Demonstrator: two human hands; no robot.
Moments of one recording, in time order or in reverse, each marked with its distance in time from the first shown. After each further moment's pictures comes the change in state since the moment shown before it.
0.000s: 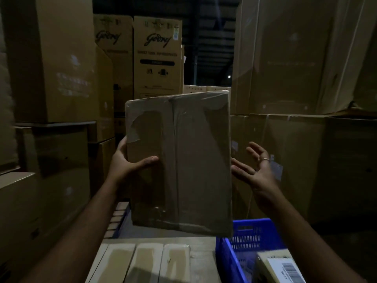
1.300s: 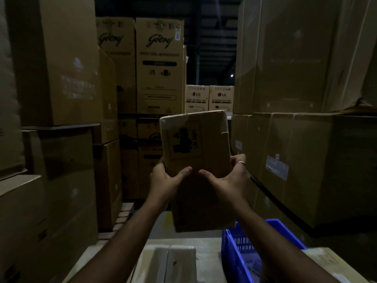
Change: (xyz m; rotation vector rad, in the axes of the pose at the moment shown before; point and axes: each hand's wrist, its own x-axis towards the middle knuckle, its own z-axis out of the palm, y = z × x) left_hand -0.019 -0.037 0.079 0.009 -0.071 0.010; right_hand 0.012 0.041 0.069 -0.440 0.275 -0.175
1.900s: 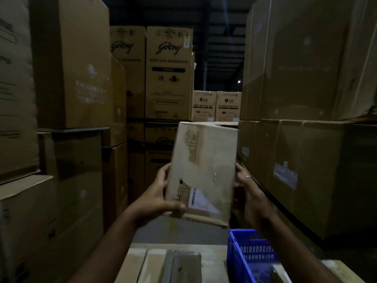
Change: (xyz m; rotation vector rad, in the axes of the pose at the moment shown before) left_hand -0.024 0.020 -0.064 -0.175 -0.514 -0.185; right_hand -0.005 0.017 -0.035 0.618 -0.503 0.322
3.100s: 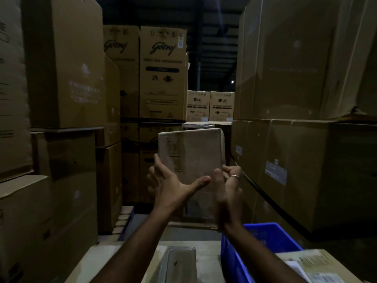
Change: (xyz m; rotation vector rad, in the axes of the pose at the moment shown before) left_hand 0.012 0.009 0.073 0.605 0.660 0.031; right_hand -0.028 0.005 0.078 -0.441 0.511 -0.435
